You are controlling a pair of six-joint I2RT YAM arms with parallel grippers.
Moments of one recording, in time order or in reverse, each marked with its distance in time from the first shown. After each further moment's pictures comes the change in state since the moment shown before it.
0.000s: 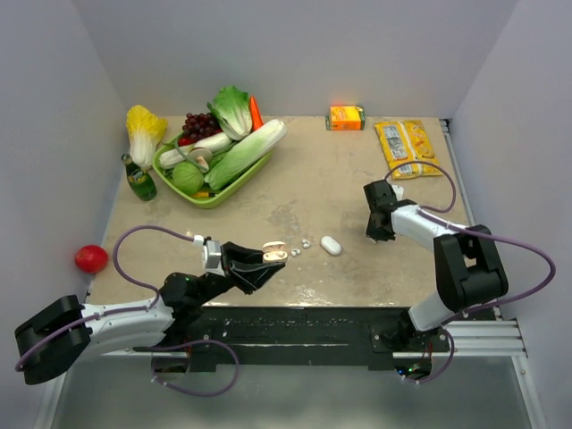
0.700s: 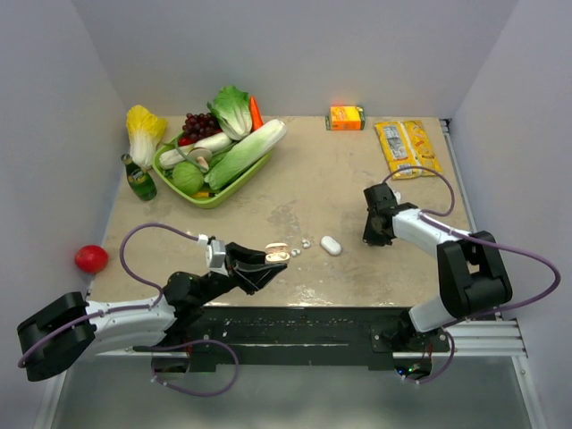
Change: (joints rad) left arm -0.003 0.038 0.000 0.000 0.001 -0.003; right arm 0.010 -0.048 -0.034 -0.023 -0.121 0.020
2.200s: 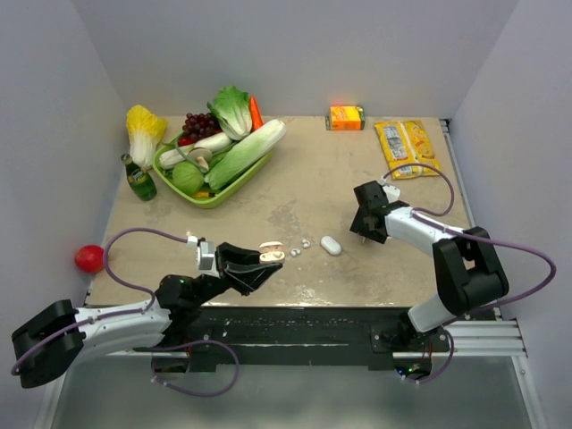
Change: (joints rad) left arm -0.006 -0.095 0.000 0.000 0.002 -0.014; right arm 0.075 0.020 0.036 0.052 0.129 0.201
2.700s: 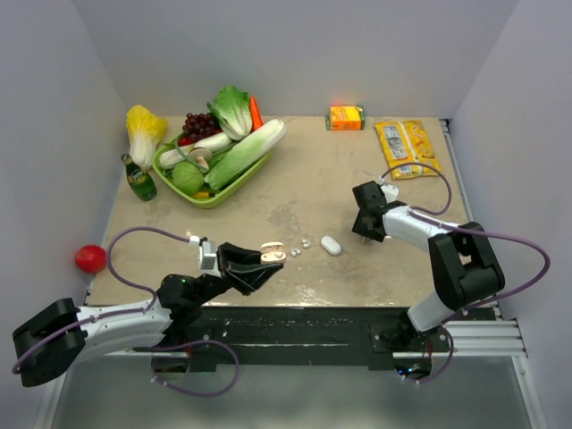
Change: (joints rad) left arm 0.000 0.018 0.000 0.000 0.000 0.000; right arm -0.002 0.047 0.000 0.037 0.029 -0.031
